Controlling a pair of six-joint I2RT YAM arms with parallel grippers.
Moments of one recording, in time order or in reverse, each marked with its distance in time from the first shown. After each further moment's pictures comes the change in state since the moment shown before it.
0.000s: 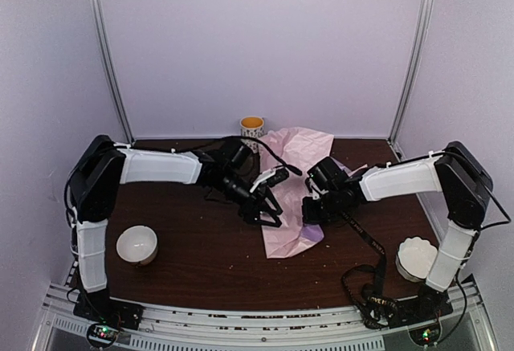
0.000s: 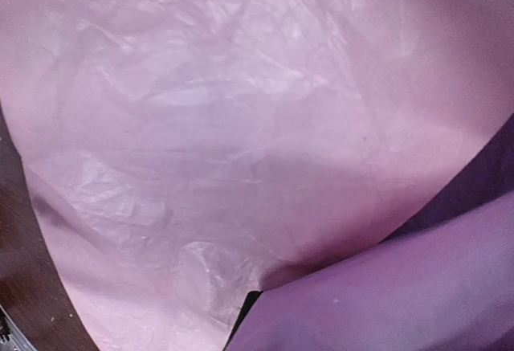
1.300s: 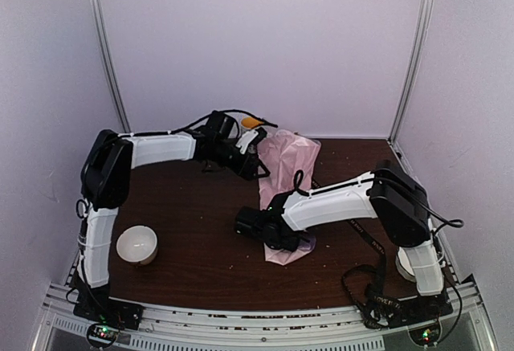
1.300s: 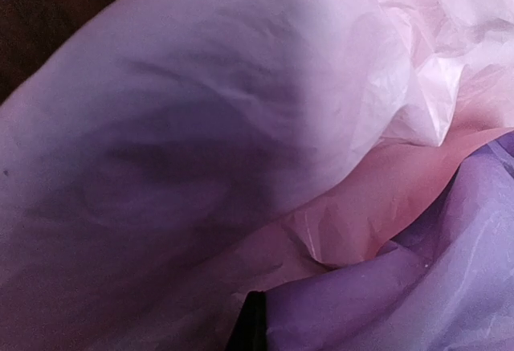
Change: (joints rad) left arm 0.178 0.149 0.275 0.043 -0.396 -0.223; right arm 0.421 0.414 0.517 -0.641 0.902 -0.613
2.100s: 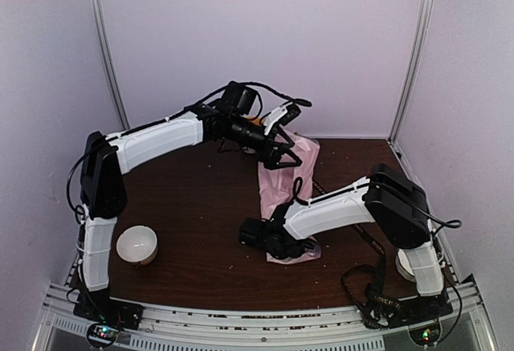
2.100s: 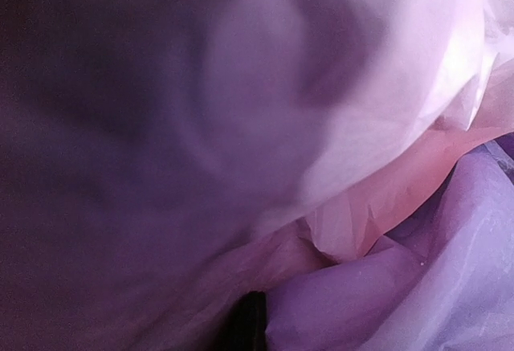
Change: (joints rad) left arm -0.148 -0.109 0.219 -0.160 0.189 0.153; right arm 0.019 0.003 -0.090 0.041 0.071 -0.046
